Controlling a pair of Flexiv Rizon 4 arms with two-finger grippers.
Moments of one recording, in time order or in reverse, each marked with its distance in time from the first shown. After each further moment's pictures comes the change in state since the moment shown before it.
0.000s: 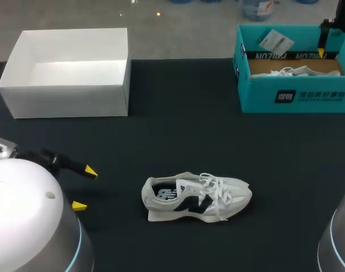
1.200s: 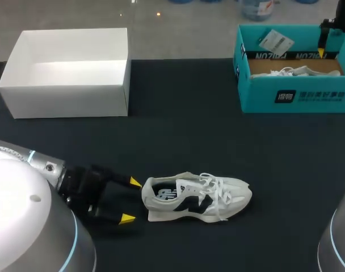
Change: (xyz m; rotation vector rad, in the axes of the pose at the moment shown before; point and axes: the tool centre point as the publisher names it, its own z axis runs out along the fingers) left arm -0.002 -0.025 0.112 0.043 -0.044 -0.001; right arm 0.000 0.000 0.000 0.000 0.000 0.000
